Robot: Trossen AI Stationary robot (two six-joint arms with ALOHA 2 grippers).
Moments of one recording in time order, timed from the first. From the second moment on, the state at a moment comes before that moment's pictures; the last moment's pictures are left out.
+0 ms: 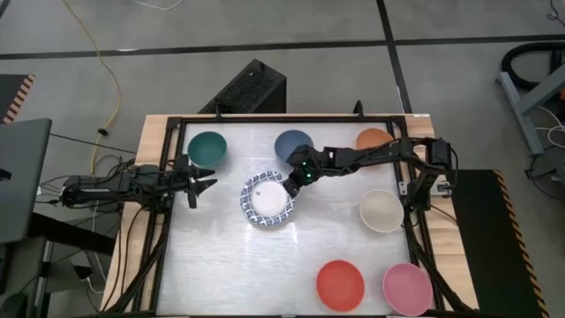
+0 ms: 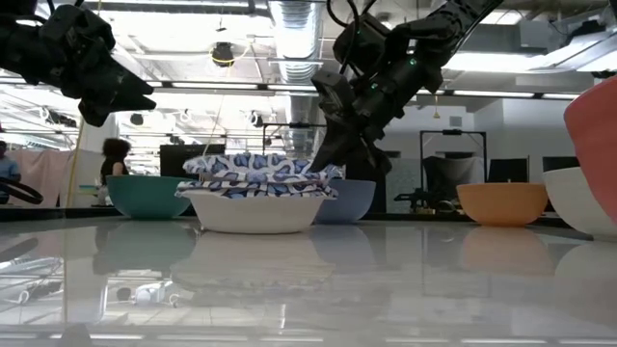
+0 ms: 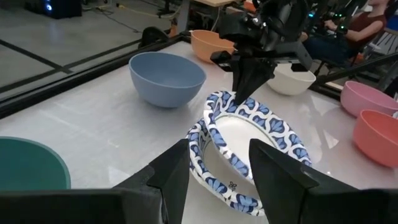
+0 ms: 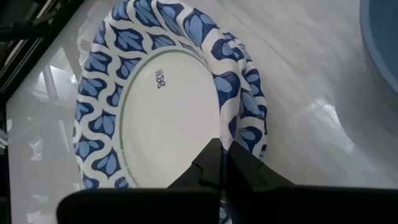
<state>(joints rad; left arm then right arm) -0.01 0.10 0.23 -0.28 -0.32 -0.32 -0.18 1.72 1.07 -0.08 -0.17 0.62</state>
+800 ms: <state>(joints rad) -0.01 0.10 0.22 -0.31 -0.32 -0.32 -0.16 1.72 1.07 -0.01 -0.18 0.58</state>
